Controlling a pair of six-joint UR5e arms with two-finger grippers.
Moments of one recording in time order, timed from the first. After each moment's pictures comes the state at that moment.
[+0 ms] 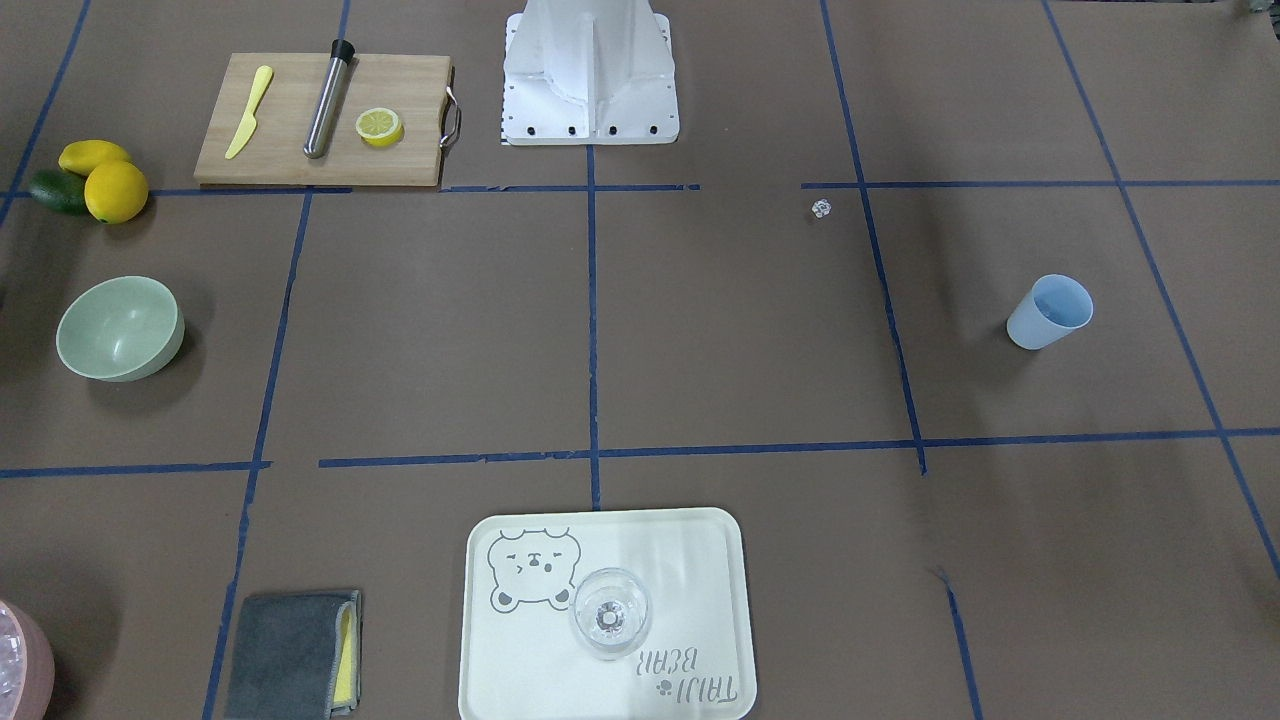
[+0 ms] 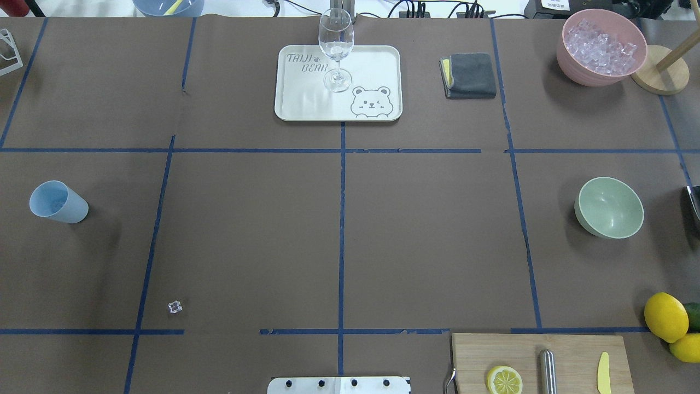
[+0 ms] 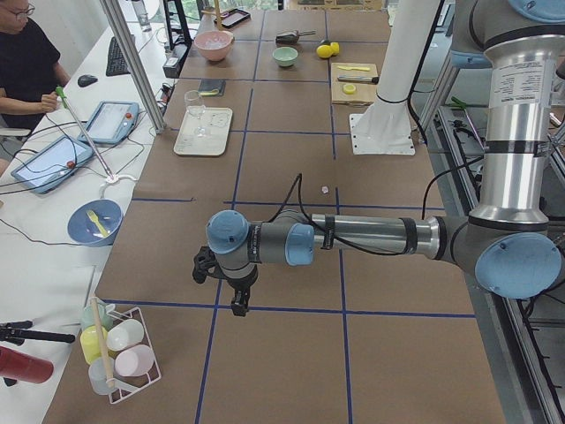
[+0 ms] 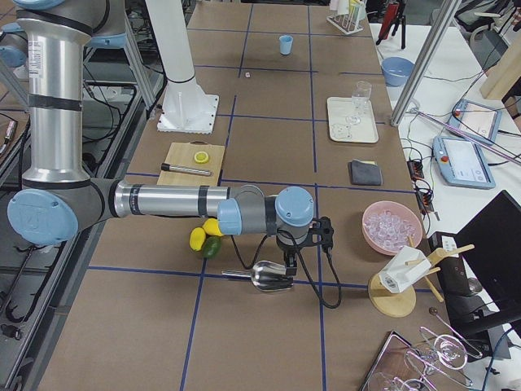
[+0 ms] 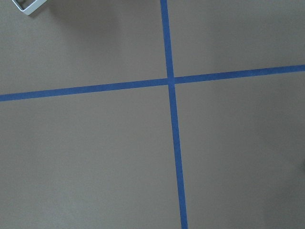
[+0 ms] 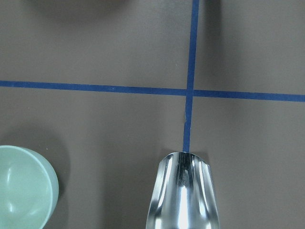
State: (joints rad) left arm -1.54 -1.56 -1.61 -1.56 -2.37 0.07; right arm 1.55 -1.65 1.66 -1.49 2.43 0.04
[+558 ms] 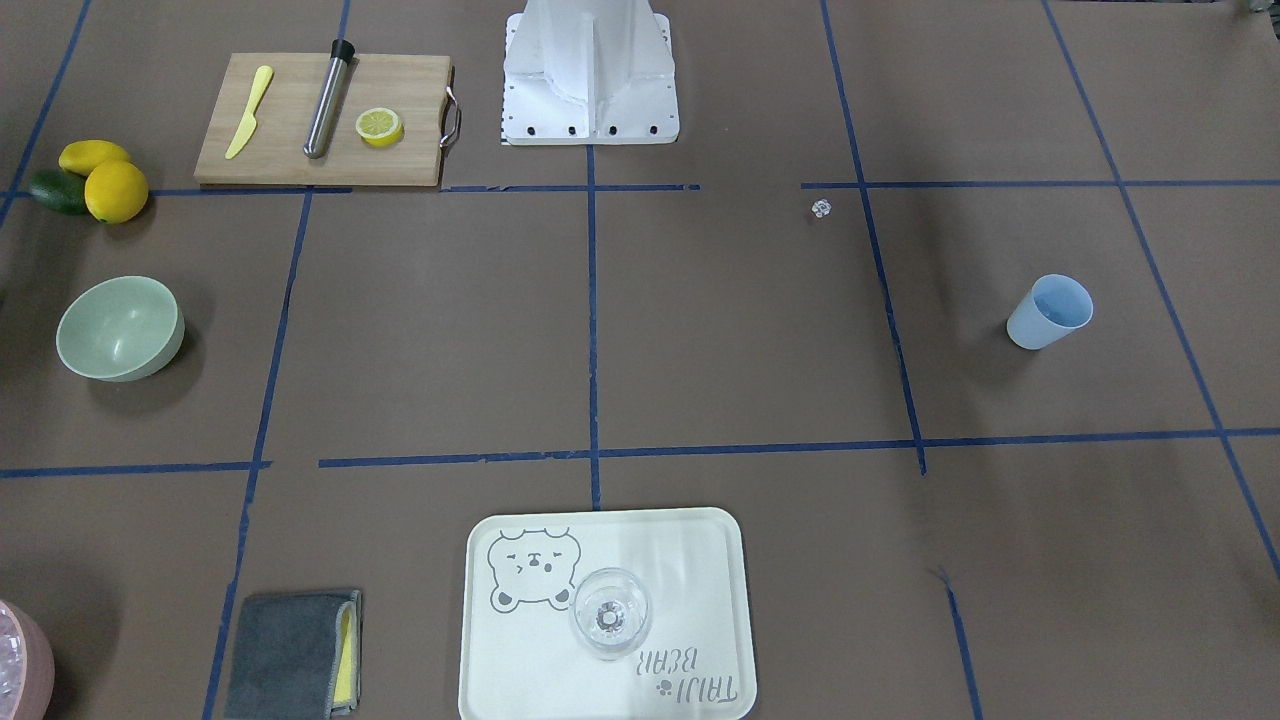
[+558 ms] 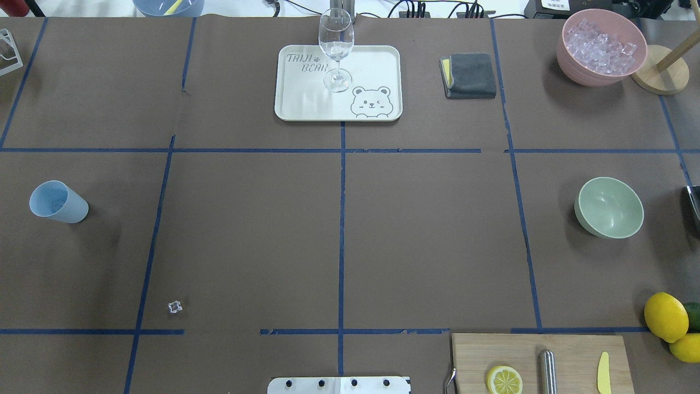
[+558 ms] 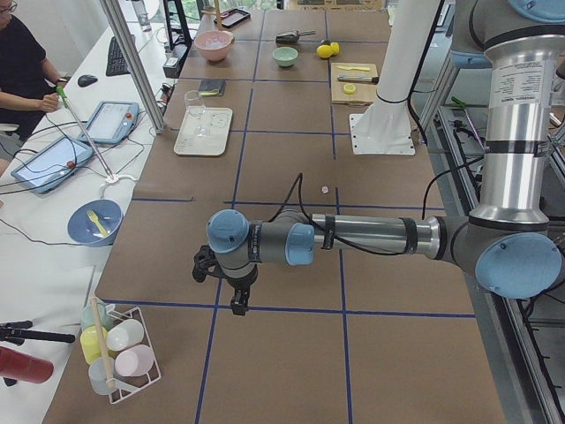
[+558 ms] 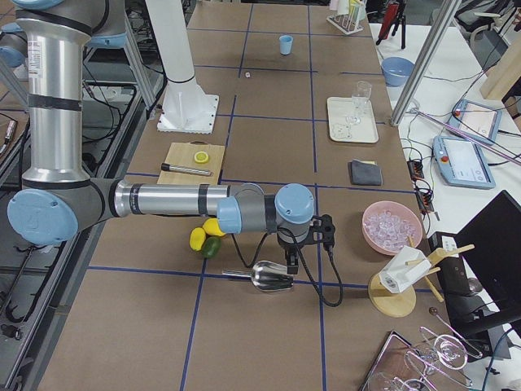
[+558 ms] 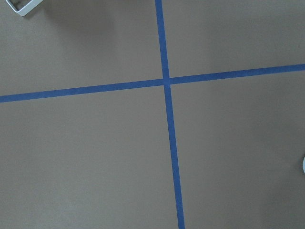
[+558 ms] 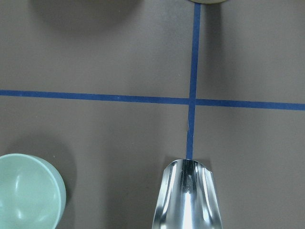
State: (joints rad) left arm -1.54 -1.56 -1.62 -1.57 -2.37 0.08; right arm 1.55 -1.63 1.70 -1.49 2.43 0.08
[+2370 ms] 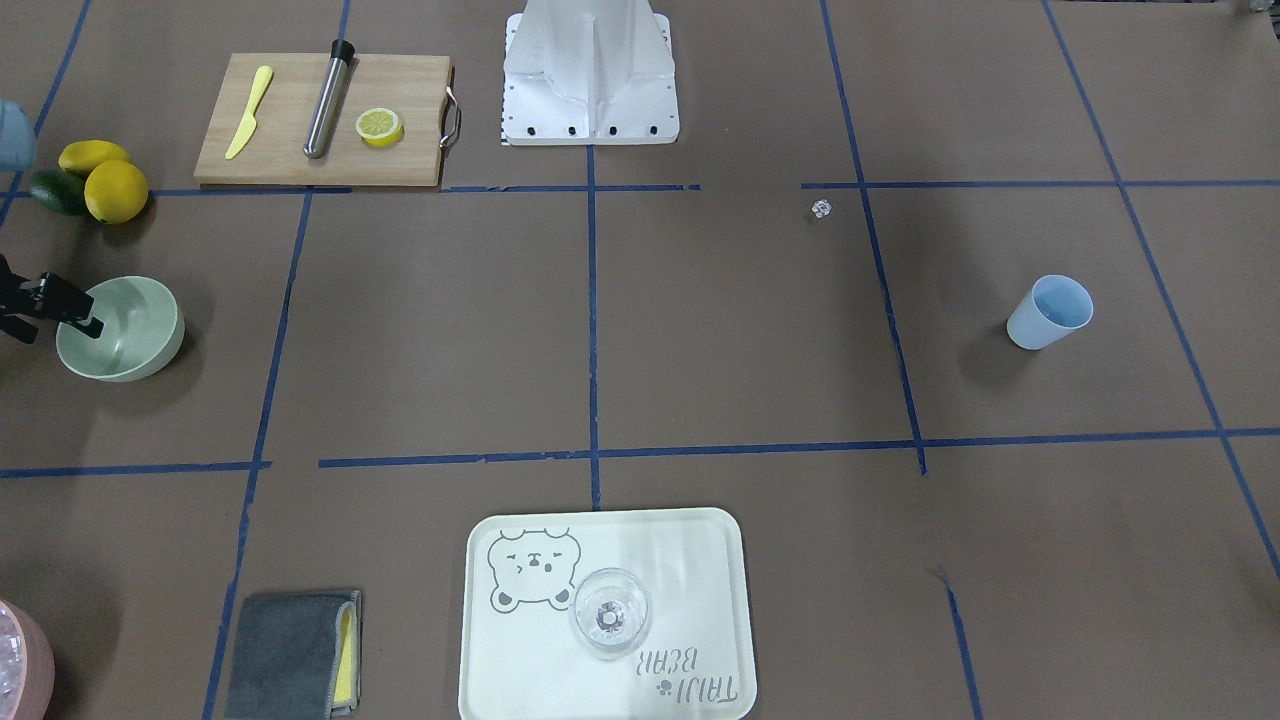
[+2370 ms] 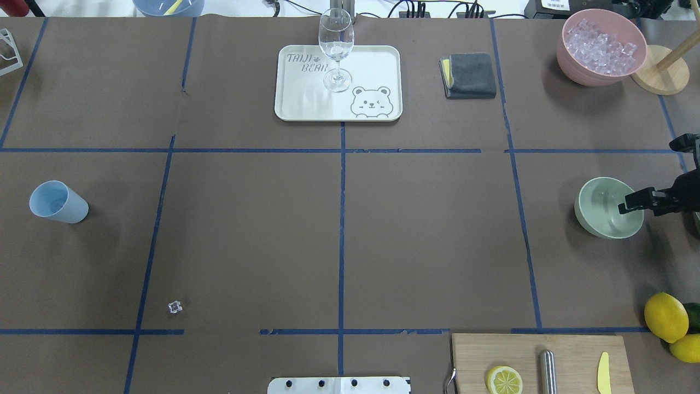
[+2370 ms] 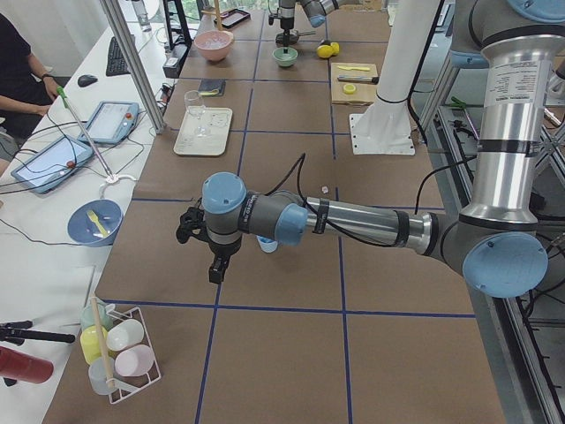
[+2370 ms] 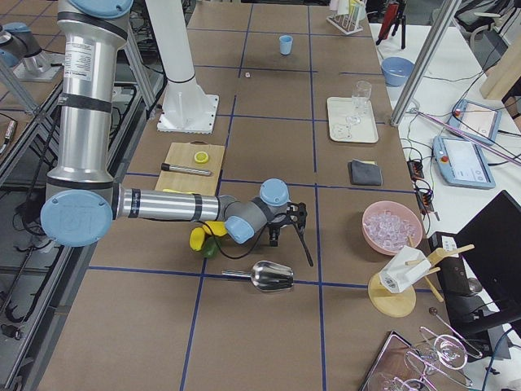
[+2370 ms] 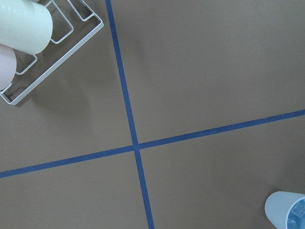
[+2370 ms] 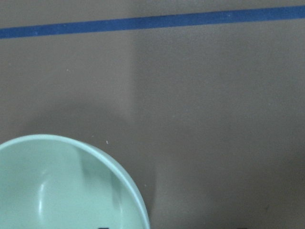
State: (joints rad) left arm -1.53 -1.60 -1.67 -1.71 -2.36 -0.01; right arm 1.05 -1.69 1.54 -0.79 2.29 0.82
